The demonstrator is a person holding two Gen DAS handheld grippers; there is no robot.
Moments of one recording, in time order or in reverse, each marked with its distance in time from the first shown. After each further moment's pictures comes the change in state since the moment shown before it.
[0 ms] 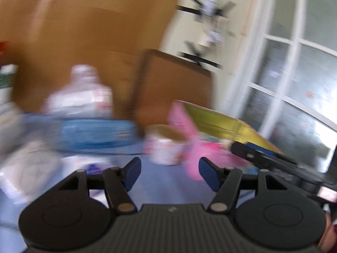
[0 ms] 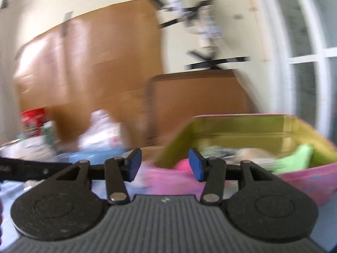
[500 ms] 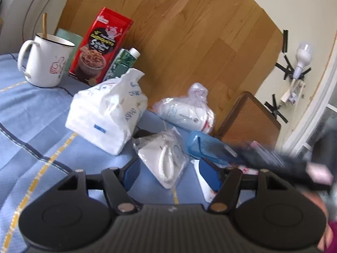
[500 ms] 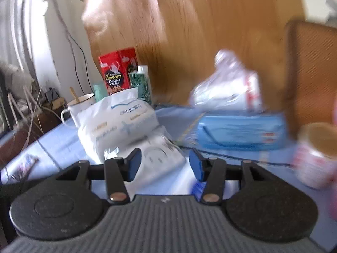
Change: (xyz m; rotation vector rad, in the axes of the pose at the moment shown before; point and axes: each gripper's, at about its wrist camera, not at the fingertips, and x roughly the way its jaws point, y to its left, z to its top) left arm -0.073 0.139 -0.028 -0.332 -0.142 0.178; right arm 0.145 0.162 0.012 -0.011 0.396 0.438
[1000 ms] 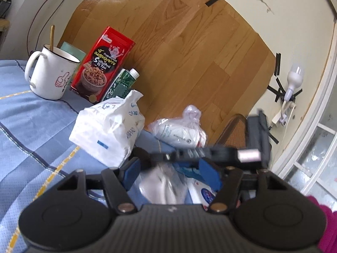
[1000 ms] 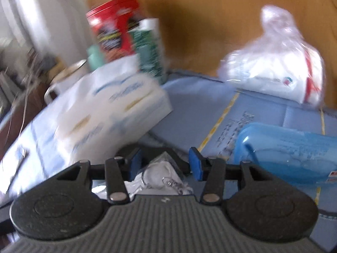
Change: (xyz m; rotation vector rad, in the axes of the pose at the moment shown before) left arm -0.020 0.009 -0.001 -0.049 -0.127 -0.040; right arm 0.087 0.013 0.024 -0.100 0.278 0.097
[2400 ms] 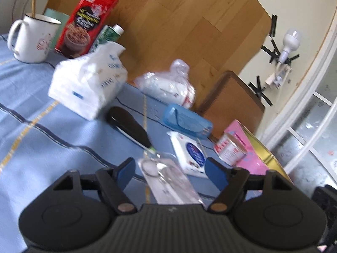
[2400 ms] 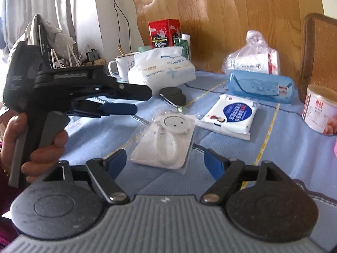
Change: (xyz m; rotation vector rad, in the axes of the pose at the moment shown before) left arm 0.009 -0.029 -0.024 0.015 0.261 -0.035; right arm -0.133 0.034 -0.163 -0.091 -0.206 0.010
